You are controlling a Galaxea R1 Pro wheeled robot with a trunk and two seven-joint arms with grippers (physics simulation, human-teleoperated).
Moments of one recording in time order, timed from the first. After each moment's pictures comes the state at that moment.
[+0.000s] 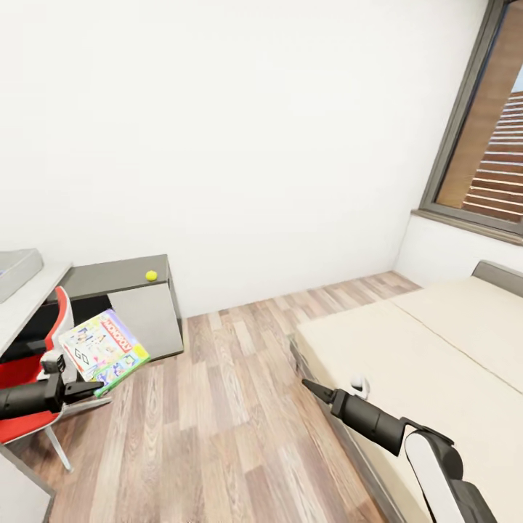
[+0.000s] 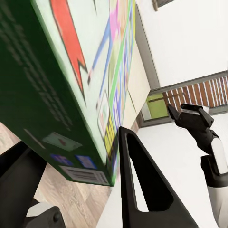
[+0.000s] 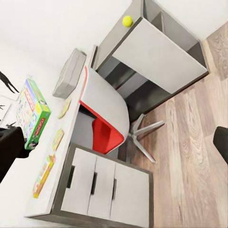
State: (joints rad) left arm -0.62 0.67 0.04 -0.66 0.28 0.91 -1.57; right arm -0.20 -0.05 -0.08 -1.50 -0.69 0.80 0.55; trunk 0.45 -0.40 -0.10
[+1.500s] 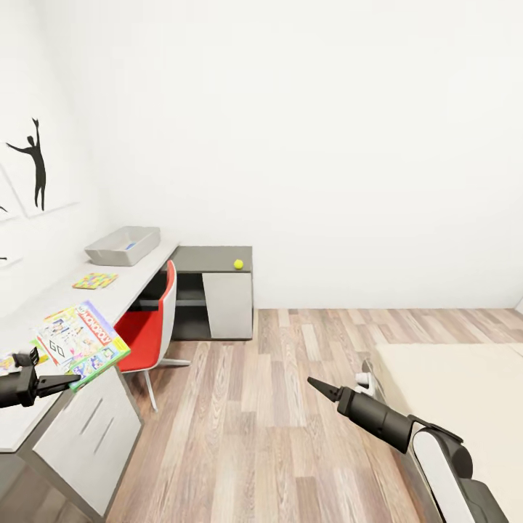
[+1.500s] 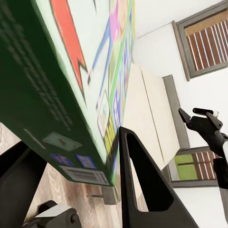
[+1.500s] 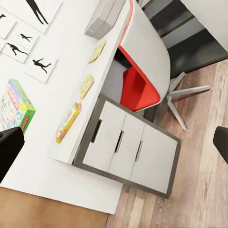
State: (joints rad) left arm -0.62 0.77 0.05 -0.69 0.29 0.92 -1.57; right arm -0.20 -0.08 -0.09 -1.52 -0.69 0.80 0.54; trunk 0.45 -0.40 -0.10
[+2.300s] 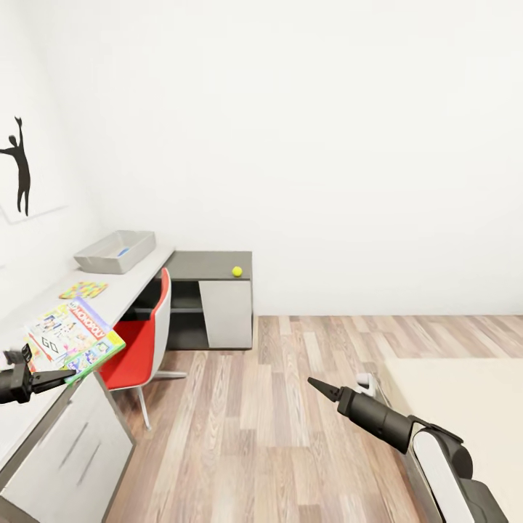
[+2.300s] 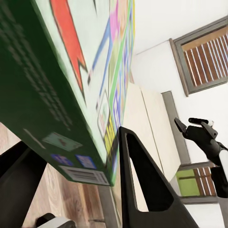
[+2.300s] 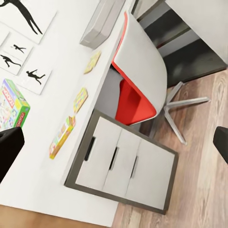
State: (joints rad) left arm -0.62 0.77 0.11 -0.69 0.29 0.92 -1.57; right arm -0.20 -0.08 -0.09 -1.52 -0.70 0.80 0.54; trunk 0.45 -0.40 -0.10
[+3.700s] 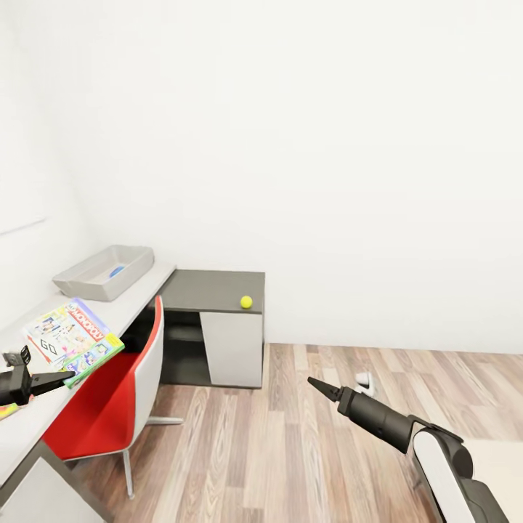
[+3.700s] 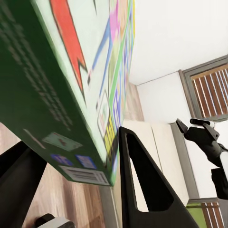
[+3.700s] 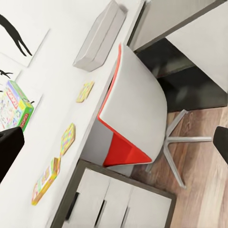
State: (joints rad) left arm -0.62 0.77 0.11 -0.67 0.29 0.91 -1.57; right arm -0.20 -0.08 -0.09 -1.52 -0.70 0.80 0.55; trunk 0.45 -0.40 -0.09
